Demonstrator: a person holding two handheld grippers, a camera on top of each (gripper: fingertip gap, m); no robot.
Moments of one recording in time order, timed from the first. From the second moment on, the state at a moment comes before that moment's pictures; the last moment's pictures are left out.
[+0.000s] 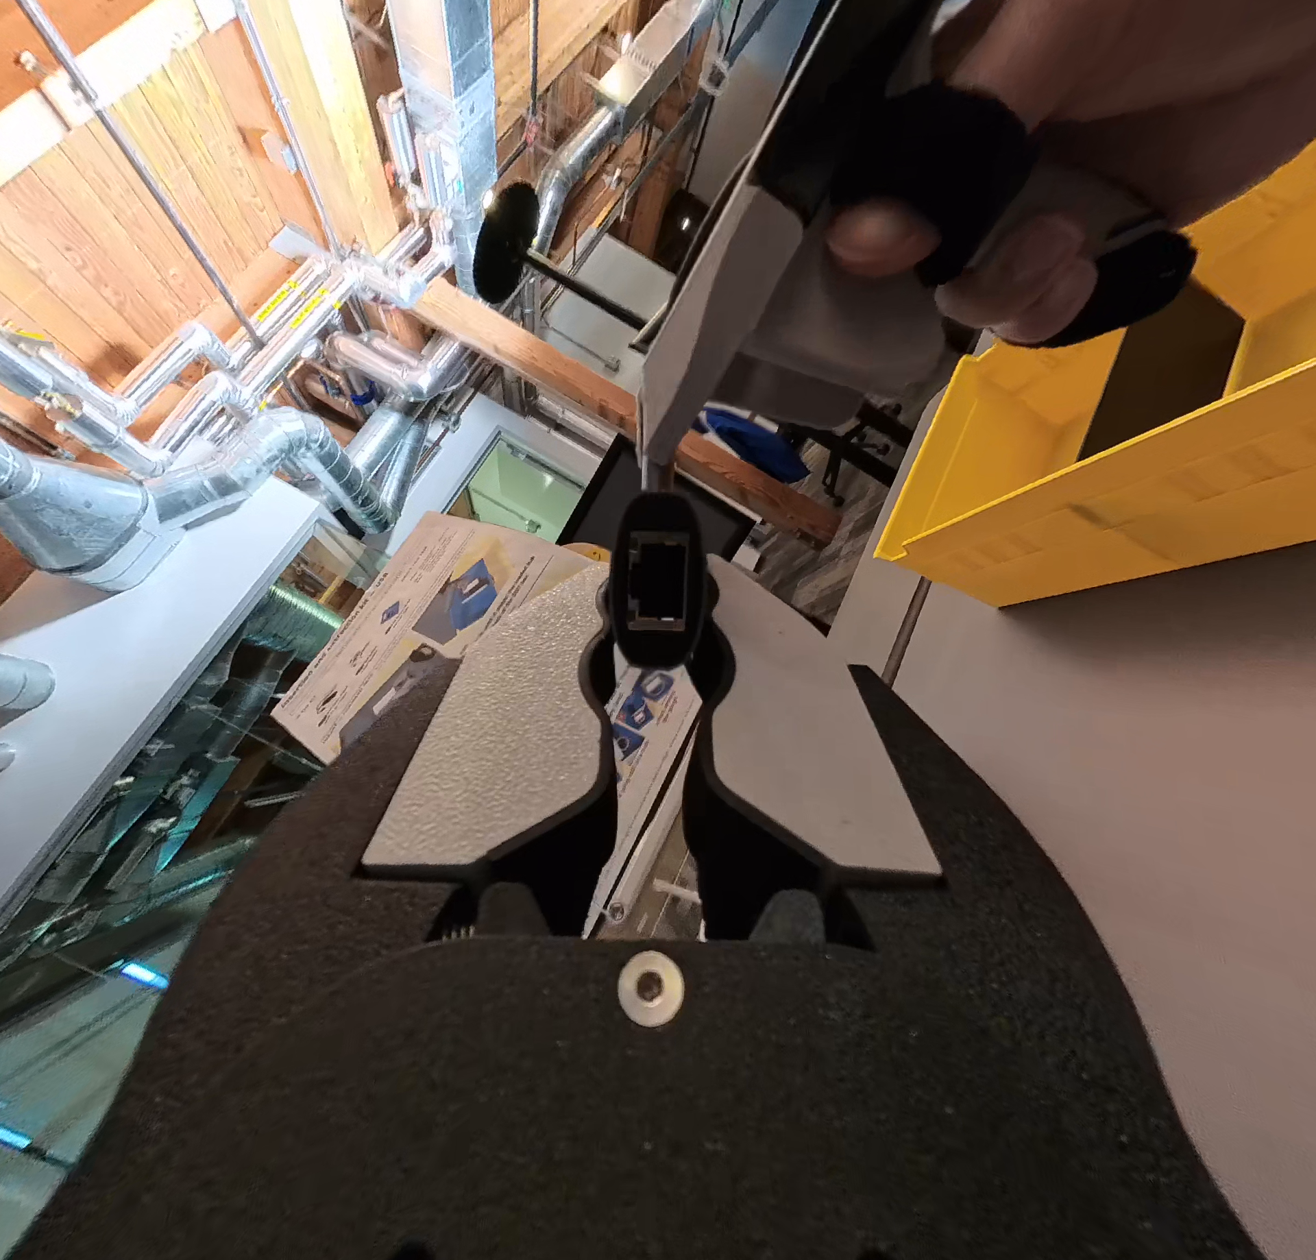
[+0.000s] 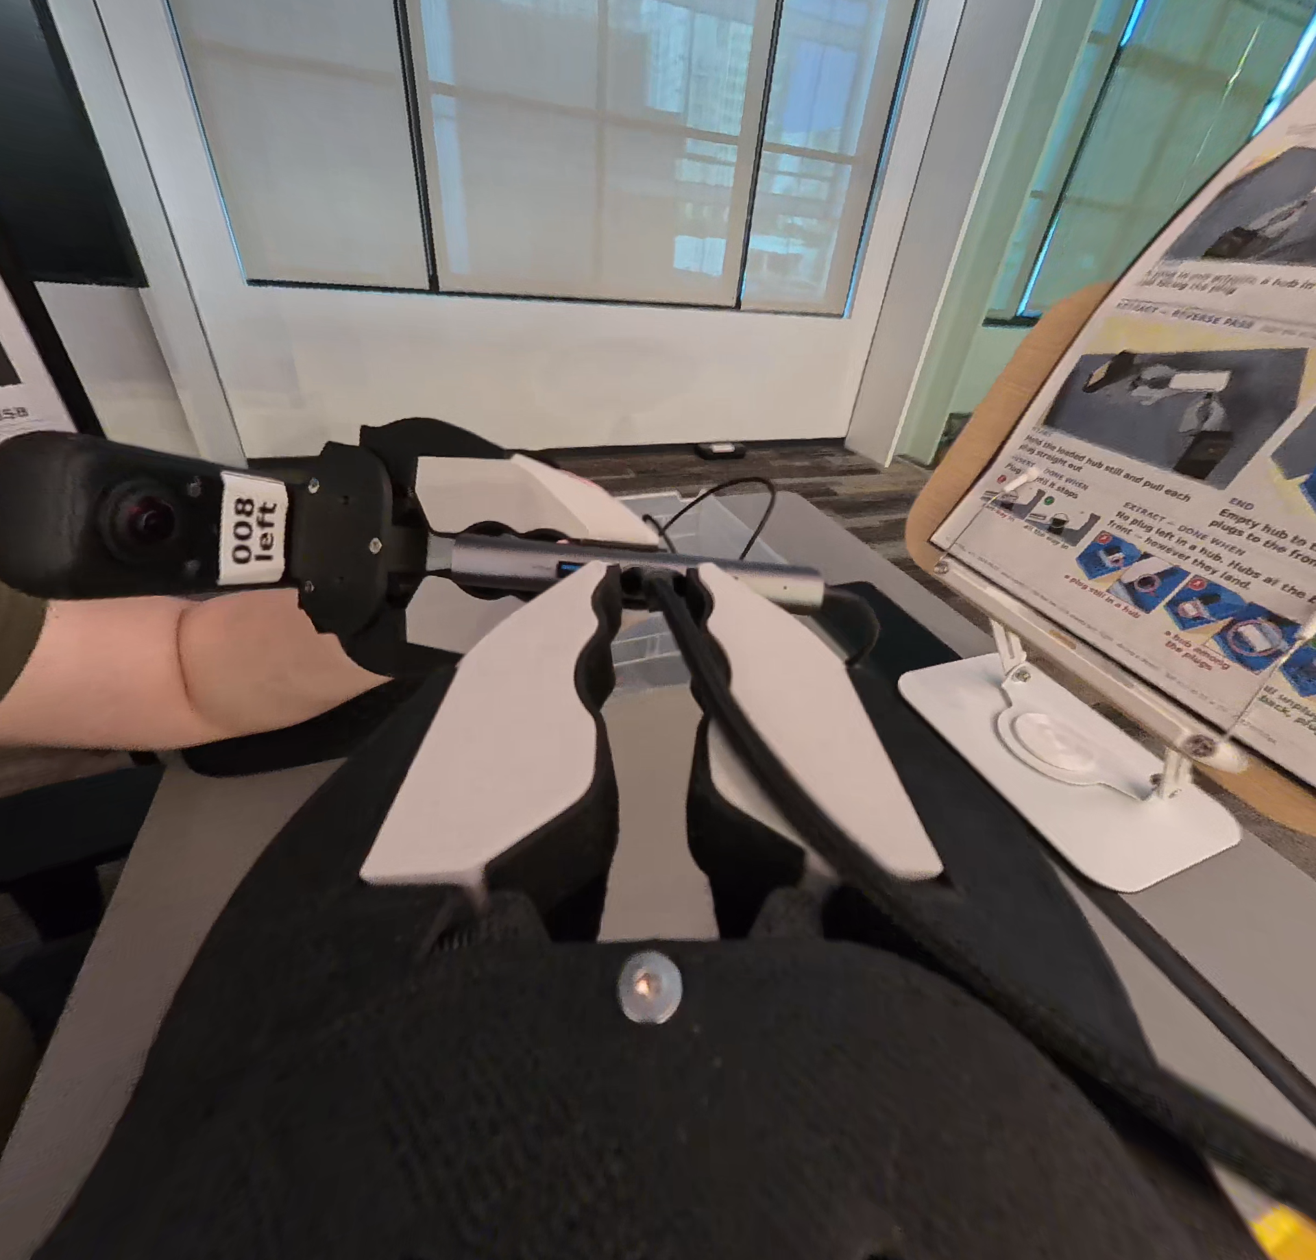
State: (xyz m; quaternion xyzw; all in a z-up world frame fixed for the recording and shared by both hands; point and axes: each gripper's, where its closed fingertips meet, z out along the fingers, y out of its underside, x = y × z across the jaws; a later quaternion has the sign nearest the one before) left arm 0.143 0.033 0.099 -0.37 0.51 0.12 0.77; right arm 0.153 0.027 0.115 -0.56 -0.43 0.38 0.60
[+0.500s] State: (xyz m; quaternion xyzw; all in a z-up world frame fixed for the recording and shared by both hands) left arm 0.140 0.040 0.105 -0.38 0.50 0.15 0.77; right arm 0.153 0.034 0.122 -0.54 -0.41 0.37 0.64
